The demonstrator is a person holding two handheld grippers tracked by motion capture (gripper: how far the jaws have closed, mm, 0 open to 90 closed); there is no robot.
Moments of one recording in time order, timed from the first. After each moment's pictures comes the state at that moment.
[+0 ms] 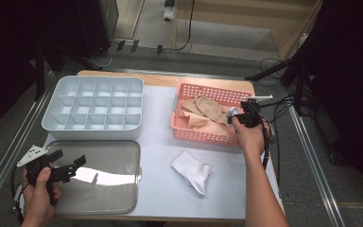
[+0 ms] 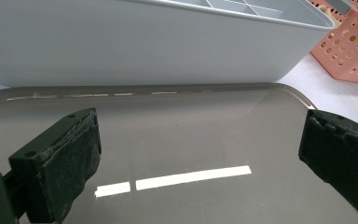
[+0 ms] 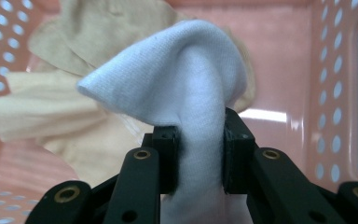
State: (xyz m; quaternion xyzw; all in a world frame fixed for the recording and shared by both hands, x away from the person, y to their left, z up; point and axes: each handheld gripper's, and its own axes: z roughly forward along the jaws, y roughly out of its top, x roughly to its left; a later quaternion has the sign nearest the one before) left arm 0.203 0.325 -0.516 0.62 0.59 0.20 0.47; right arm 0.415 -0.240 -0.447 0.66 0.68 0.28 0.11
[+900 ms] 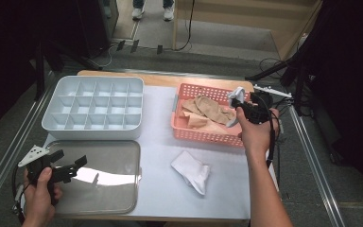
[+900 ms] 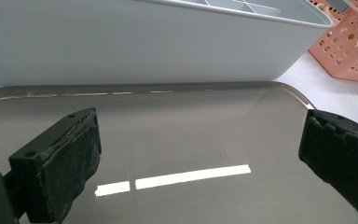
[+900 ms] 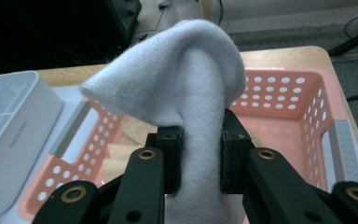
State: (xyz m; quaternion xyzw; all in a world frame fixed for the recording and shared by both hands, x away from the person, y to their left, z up) left arm 0.203 0.322 -0.516 0.63 0.59 0.20 0.47; right arm 0.368 -0.229 -0.373 0.60 0.64 0.43 0.21
